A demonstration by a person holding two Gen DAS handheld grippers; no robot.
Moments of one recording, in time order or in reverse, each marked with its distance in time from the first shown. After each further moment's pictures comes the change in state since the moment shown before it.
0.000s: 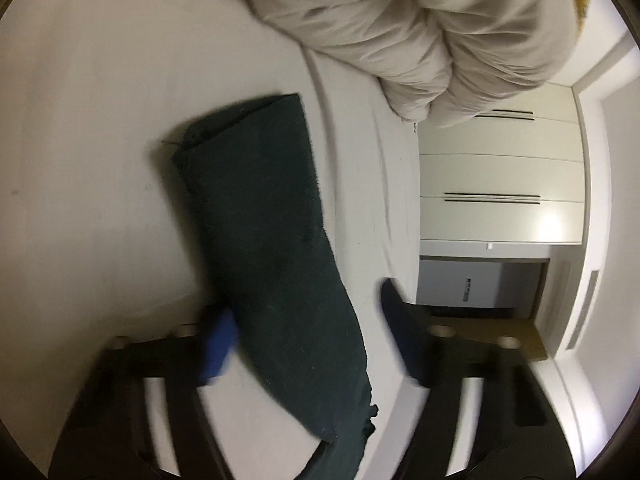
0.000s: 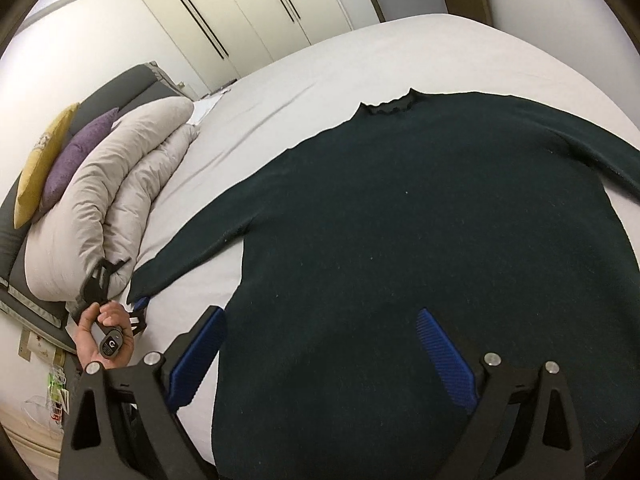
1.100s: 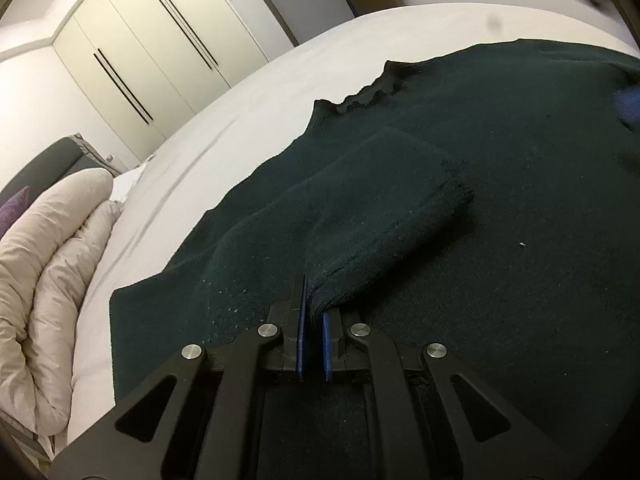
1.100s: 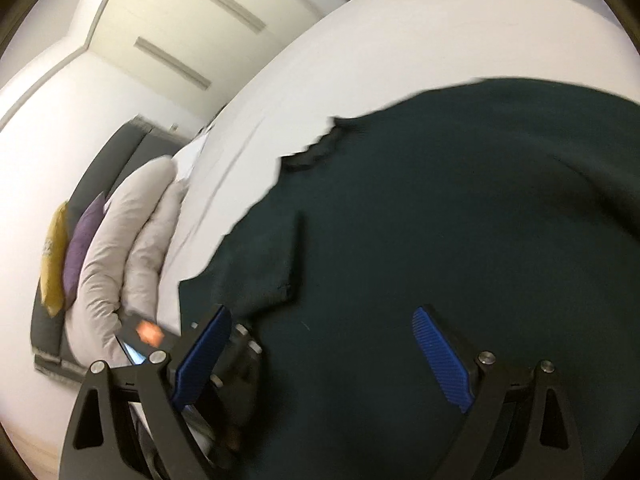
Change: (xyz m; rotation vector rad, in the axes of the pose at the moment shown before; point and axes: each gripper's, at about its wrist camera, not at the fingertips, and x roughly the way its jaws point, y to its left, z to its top) left arm 0.189 -0.096 -0.445 2.041 0.047 0.437; right arm 0.090 -0.159 0.139 0.214 0.062 0.200
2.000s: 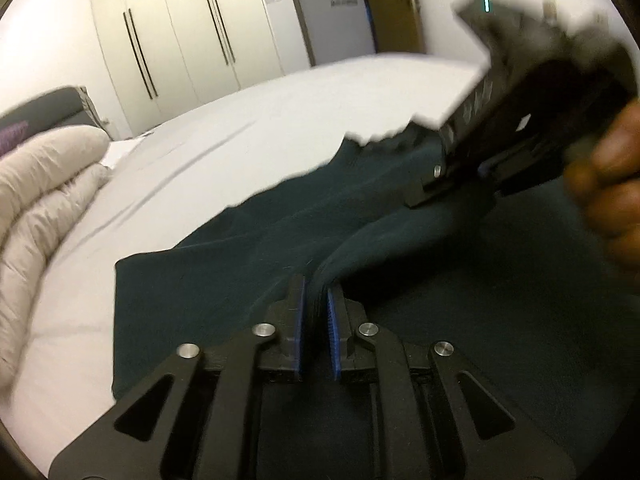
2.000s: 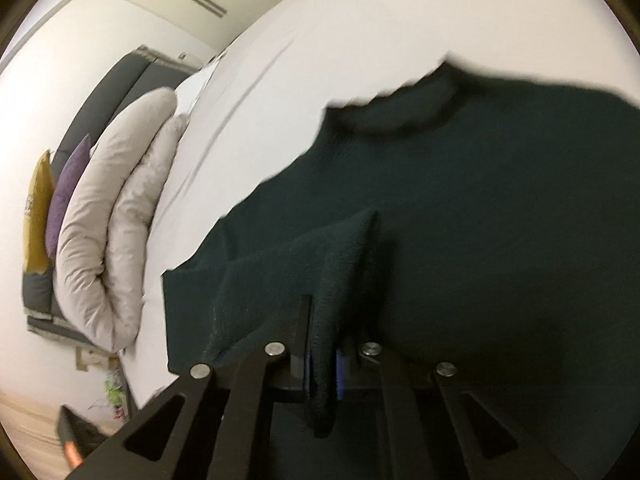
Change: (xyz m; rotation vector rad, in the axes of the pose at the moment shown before) left arm -0.071 0.037 -0.016 -0.273 -0.097 -0.151; right arm 0.118 0.032 0.056 -0.109 0.225 -0.006
